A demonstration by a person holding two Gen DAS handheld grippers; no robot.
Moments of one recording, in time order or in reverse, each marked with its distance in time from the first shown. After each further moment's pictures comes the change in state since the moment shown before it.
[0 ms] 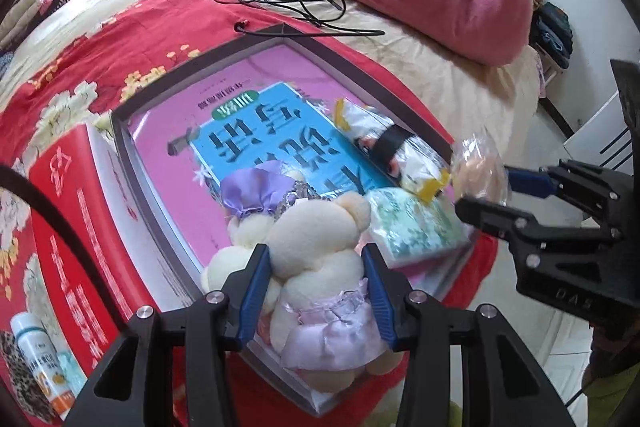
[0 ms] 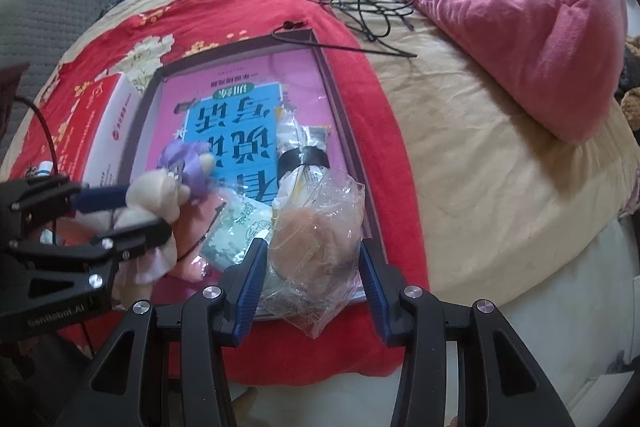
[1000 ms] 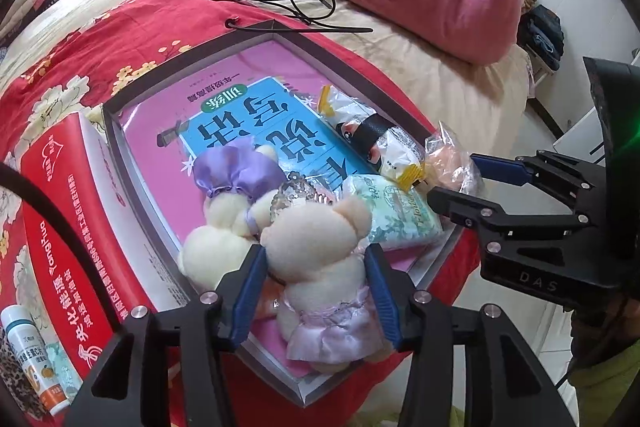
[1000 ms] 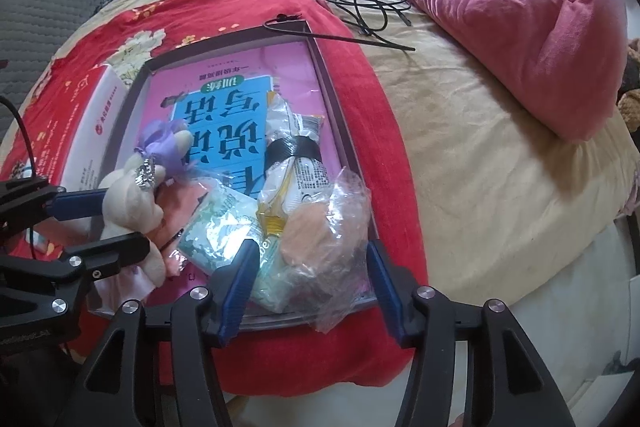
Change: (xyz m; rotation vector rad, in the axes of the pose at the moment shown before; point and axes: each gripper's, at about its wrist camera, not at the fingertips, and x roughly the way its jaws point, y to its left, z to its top) left arm -0.004 -0.003 -0.011 -0.008 0.003 -0.062; right arm 0.012 -0.002 -0.002 -0.011 -0.012 -0.023
